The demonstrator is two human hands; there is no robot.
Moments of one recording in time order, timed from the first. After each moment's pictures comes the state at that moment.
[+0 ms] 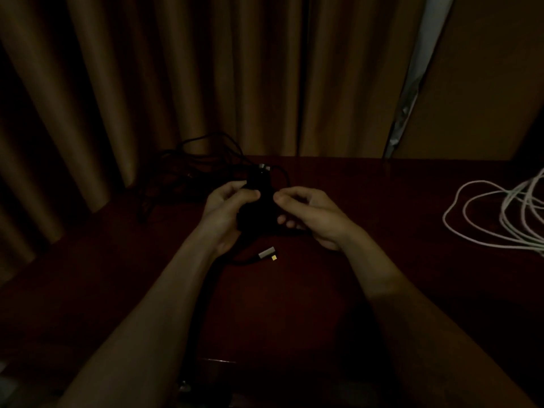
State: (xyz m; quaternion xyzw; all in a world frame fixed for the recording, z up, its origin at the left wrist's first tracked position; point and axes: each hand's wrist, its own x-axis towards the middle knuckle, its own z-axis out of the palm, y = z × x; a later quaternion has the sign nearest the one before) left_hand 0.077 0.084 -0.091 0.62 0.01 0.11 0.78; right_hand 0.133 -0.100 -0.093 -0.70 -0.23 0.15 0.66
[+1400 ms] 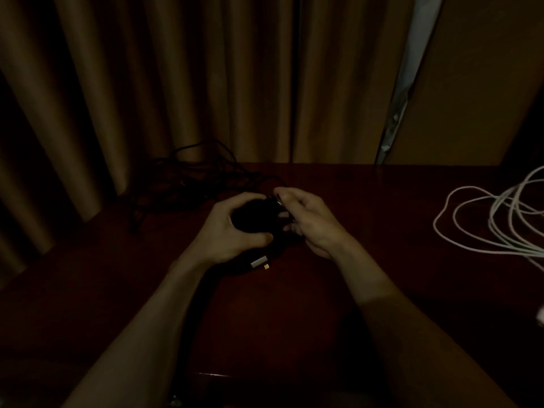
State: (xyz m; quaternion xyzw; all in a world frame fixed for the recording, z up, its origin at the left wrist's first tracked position) left_hand 0.067 0.083 -0.093 0.81 -0.18 0.17 0.53; right_hand 0.134 -0.101 -0.096 -0.71 -0.22 0.09 0.67
